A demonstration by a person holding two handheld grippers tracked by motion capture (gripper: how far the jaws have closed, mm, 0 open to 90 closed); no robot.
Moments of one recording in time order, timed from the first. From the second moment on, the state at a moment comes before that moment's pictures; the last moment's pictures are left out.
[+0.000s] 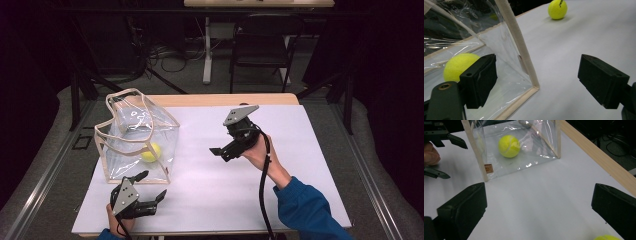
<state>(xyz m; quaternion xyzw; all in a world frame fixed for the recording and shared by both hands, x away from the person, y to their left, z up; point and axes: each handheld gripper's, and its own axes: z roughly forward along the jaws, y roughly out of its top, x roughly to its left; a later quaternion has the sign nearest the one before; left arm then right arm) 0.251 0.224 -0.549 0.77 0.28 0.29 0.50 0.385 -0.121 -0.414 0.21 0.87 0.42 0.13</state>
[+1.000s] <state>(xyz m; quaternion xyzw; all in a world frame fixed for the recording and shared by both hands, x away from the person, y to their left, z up) 0.251 0.224 -0.548 0.77 0.28 0.29 0.50 0.375 -0.167 -0.461 0.25 0.87 0.40 0.12</state>
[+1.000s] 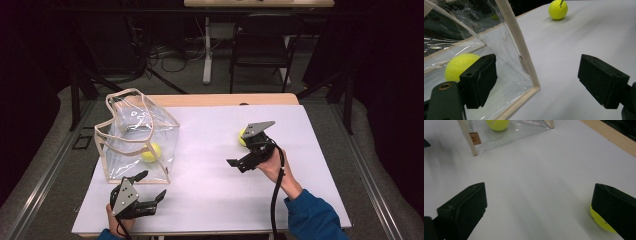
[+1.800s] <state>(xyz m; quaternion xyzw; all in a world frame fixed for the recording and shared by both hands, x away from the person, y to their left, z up) 0.252 0.225 -0.550 0.77 0.28 0.29 0.50 0.374 -0.210 -0.493 0.30 0.87 0.37 0.12</state>
